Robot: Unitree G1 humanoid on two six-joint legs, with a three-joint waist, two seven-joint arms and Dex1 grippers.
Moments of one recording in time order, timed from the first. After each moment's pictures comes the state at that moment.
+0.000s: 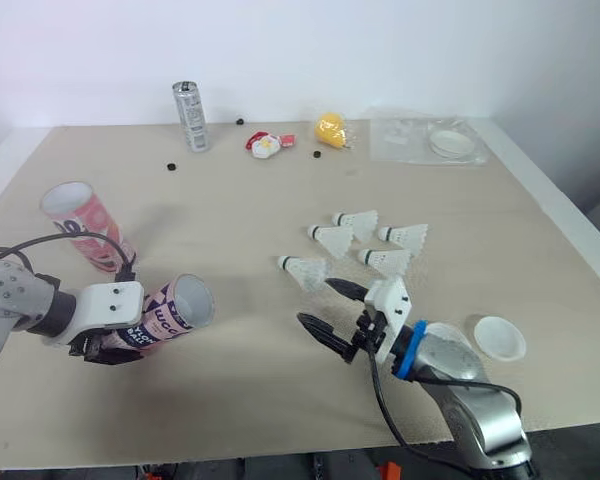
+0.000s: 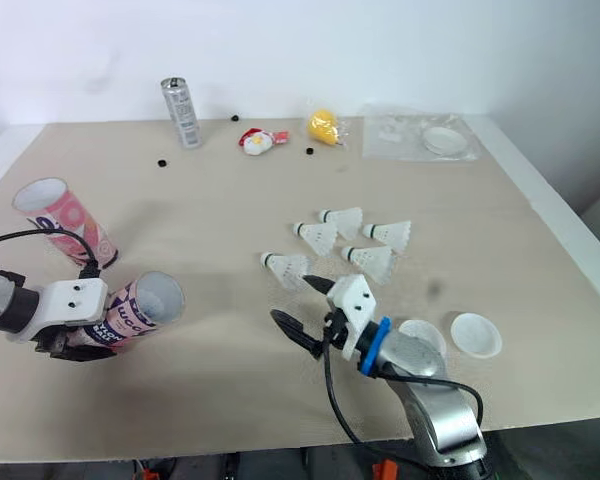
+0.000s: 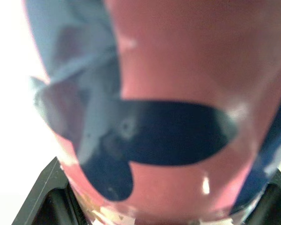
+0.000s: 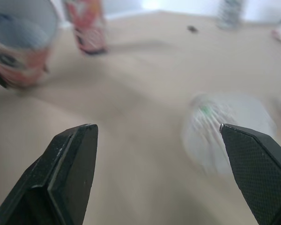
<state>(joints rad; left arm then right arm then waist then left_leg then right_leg) -0.12 1.25 0.01 -0.25 -0.15 0.35 -1.33 -0.01 -0.37 0.12 -0.44 0.31 0.33 0.64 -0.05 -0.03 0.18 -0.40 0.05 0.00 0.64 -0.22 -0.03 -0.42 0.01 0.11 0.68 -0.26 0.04</state>
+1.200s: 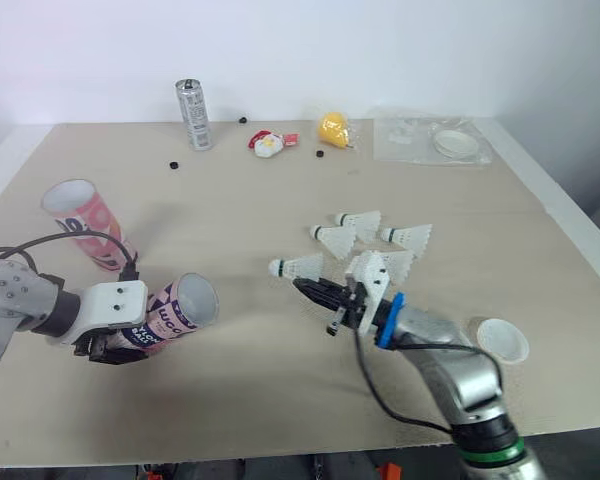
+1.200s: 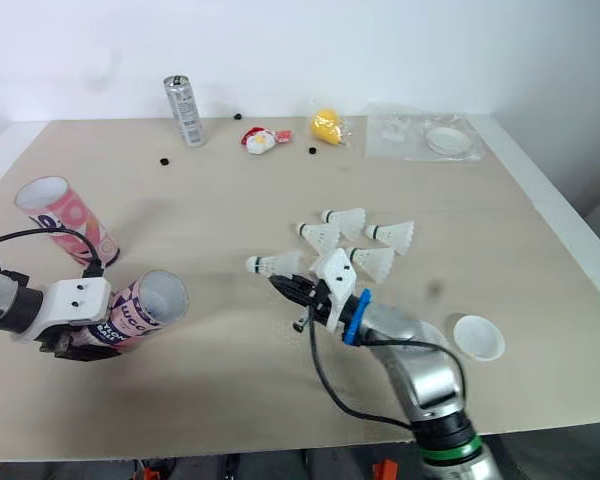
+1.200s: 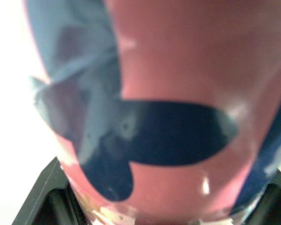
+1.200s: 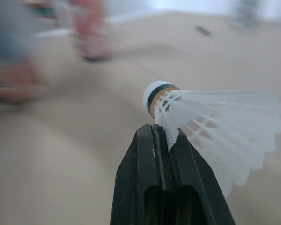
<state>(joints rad) -0.13 1.24 0.00 -0.27 -0.16 0.37 -1.32 -0.31 -0.39 0.17 -0.38 0.46 0.44 0.80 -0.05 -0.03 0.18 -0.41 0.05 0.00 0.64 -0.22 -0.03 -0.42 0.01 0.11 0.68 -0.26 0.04</state>
